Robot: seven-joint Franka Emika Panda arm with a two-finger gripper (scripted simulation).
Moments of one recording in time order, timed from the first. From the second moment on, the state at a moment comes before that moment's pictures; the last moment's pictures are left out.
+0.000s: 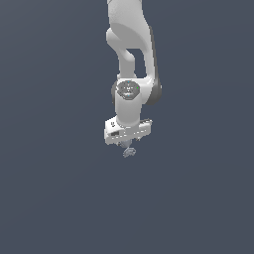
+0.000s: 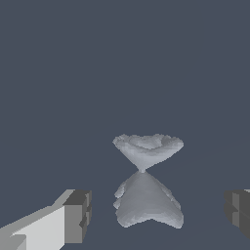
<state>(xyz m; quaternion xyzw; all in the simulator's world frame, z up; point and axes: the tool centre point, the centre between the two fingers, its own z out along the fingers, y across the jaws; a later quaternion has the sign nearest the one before) -0.018 0.004 0.097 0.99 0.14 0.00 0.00</state>
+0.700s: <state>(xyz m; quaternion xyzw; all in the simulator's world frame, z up) -0.019 0.004 0.055 0.99 0.14 0.00 0.00</state>
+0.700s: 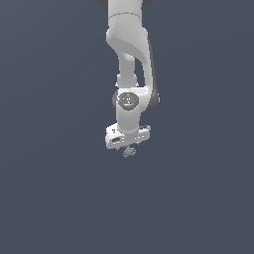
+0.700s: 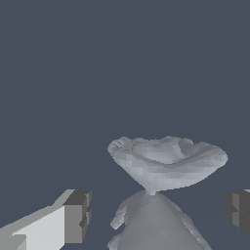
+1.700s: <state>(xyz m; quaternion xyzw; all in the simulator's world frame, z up) -0.016 0.009 0.047 0.99 0.14 0.00 0.00</state>
